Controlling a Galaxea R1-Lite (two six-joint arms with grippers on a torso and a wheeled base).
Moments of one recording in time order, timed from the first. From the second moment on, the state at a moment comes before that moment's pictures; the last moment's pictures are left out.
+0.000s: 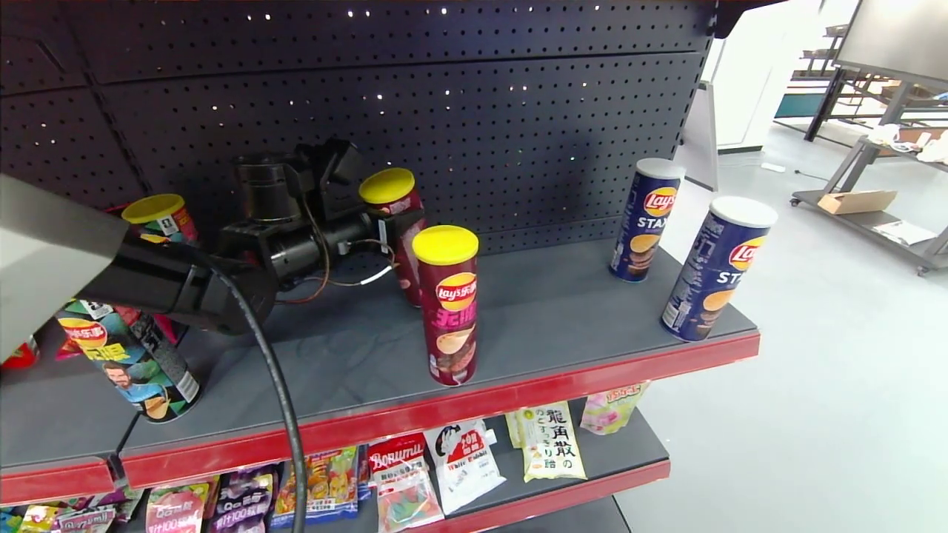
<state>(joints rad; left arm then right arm) -0.30 2.05 -1.20 -0.79 -0.29 -0.01 0.00 0.00 0.00 0.00 0.00 0.00</state>
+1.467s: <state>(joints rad) -0.36 2.17 -1.41 -0.63 -0.17 -0.04 0.00 0.00 0.00 0.00 0.00 0.00</state>
